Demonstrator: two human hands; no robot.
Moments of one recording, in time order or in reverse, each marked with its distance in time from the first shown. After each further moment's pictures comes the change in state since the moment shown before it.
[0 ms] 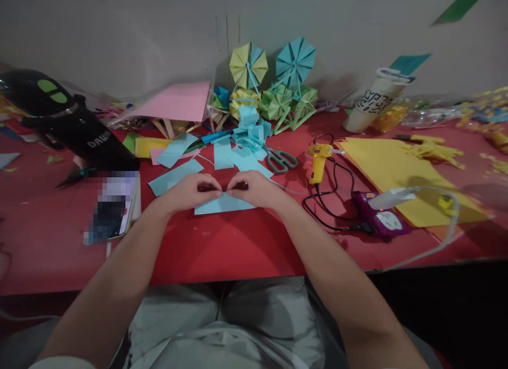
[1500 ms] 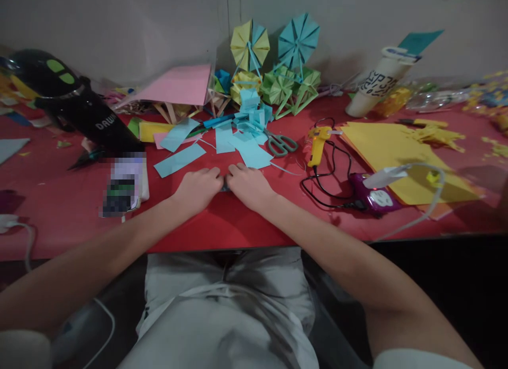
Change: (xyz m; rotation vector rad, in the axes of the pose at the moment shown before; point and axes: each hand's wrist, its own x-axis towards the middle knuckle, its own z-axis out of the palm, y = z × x) left_hand -0.028 0.056 0.038 1.084 -0.089 -0.062; right_hand -0.025 -0.062 0.030 -1.024 -0.190 0.073
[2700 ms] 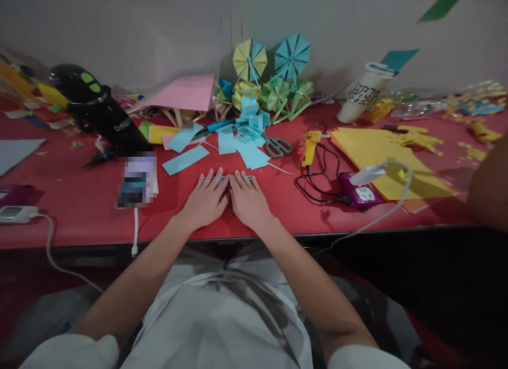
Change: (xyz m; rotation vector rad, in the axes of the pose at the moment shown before) left_hand -0.033 0.017 0.042 -0.315 0.132 -0.114; right_hand -0.030 -0.026 0.053 0.369 0.222 0.197
